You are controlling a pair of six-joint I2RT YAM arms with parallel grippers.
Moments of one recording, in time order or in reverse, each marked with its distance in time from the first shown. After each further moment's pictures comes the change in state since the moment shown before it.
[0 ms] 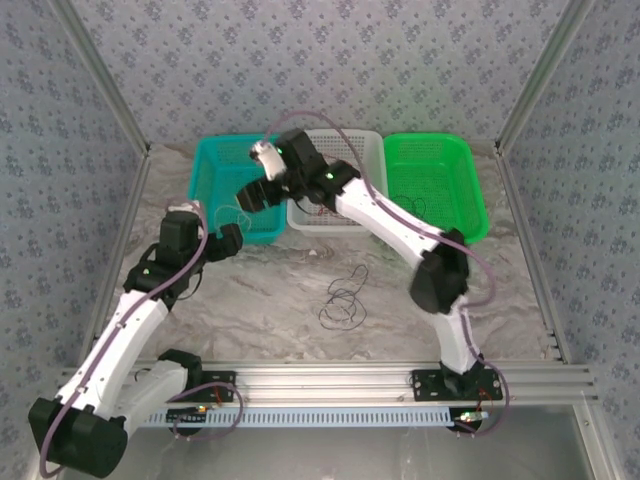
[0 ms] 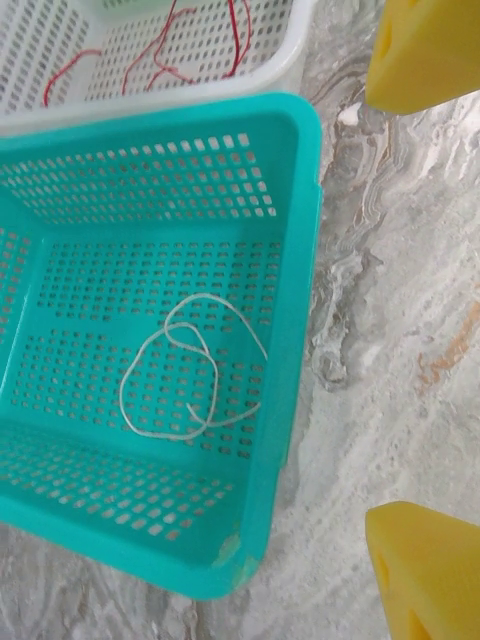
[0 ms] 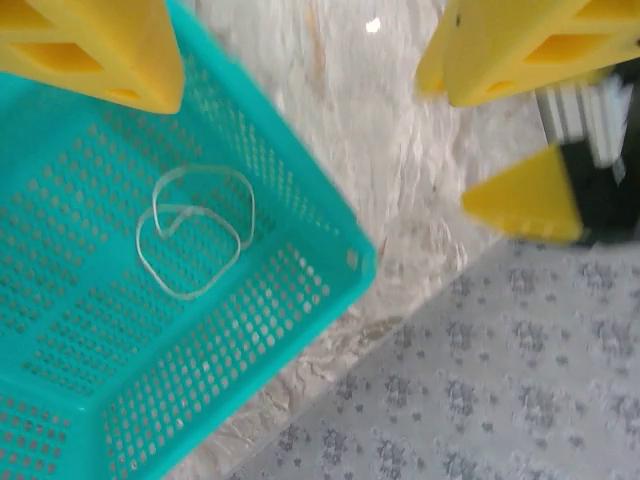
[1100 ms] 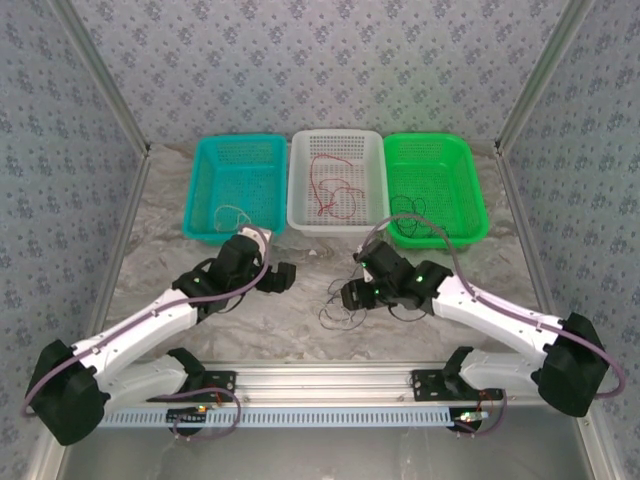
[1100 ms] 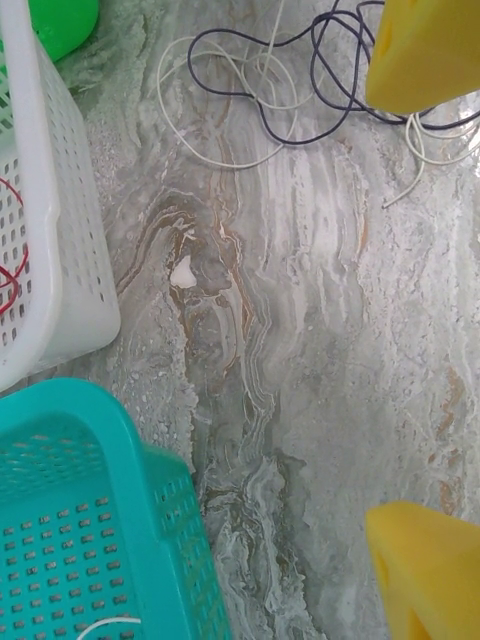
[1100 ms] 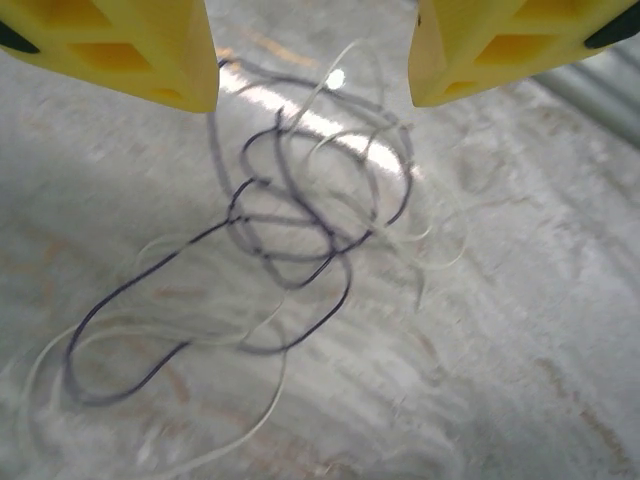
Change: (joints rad) left arm -0.402 0.166 -0.130 0.203 0.010 0.074; right arm 0.069 -0.756 -1.072 -0.095 0.229 0.435
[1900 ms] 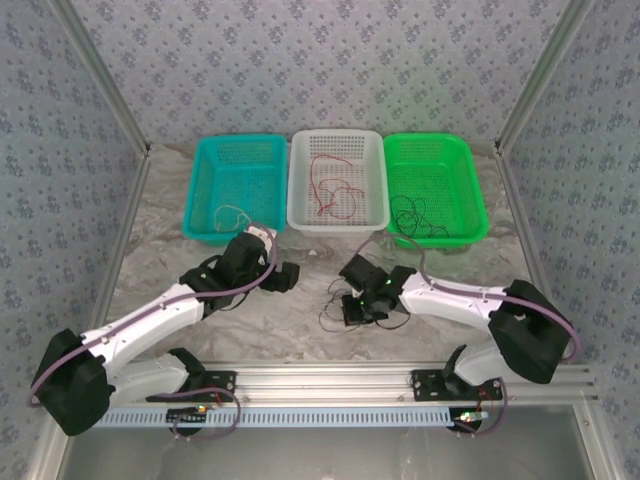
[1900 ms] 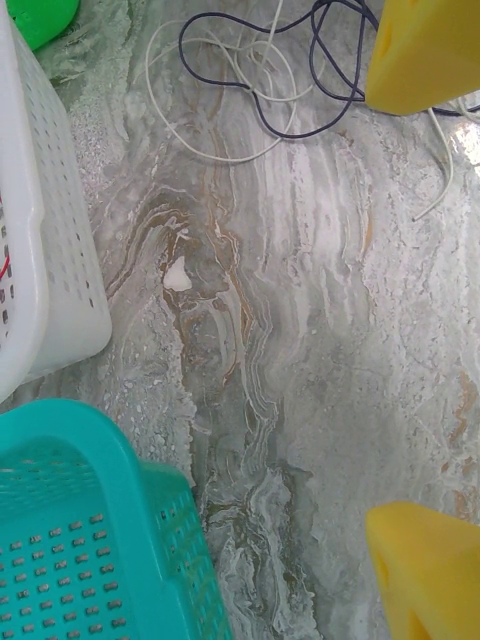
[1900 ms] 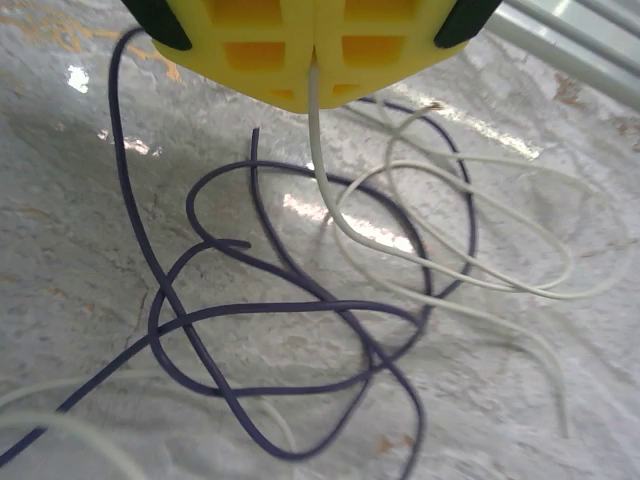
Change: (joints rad) left arm -0.006 0.050 0.019 0.018 0.002 0.011; right arm 0.042 0.203 -0.051 0.101 -0.032 0.069
